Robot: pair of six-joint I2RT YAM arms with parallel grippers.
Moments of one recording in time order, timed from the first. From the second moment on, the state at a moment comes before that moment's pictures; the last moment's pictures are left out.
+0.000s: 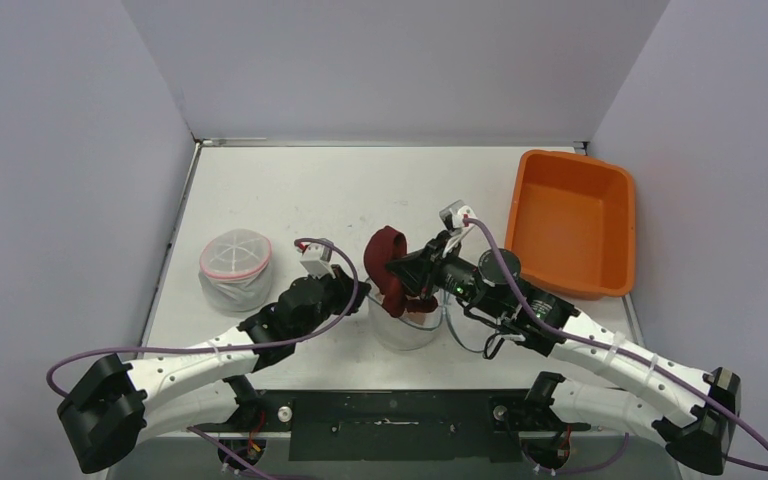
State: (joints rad) left arm -0.90 1.01 0.41 0.28 -0.27 -0.79; right arm 0.95 0.94 0.80 0.03 -0.01 0.44
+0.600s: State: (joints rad) left arm -0.90 0.96 0.41 0.23 -0.32 -0.81; right arm 0.94 0.88 1.05 -0.07 0.02 0.34
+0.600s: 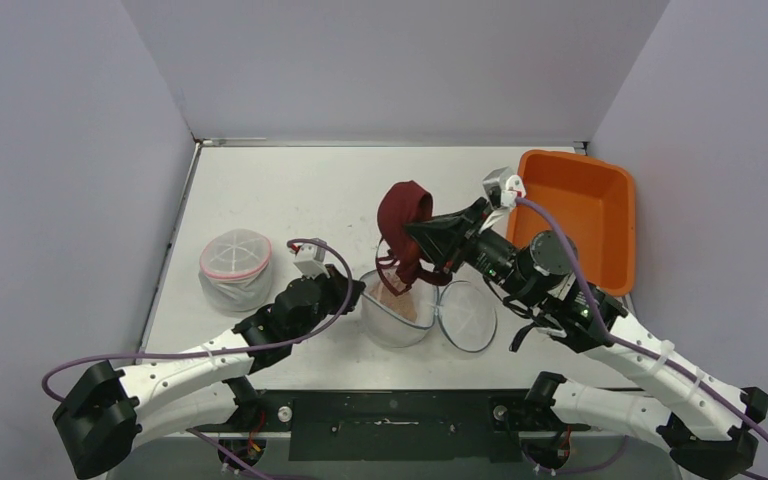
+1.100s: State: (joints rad) left arm -0.90 0.85 0.37 0.14 -0.38 -0.84; right arm 0.94 1.01 1.36 -0.23 0.68 0.10
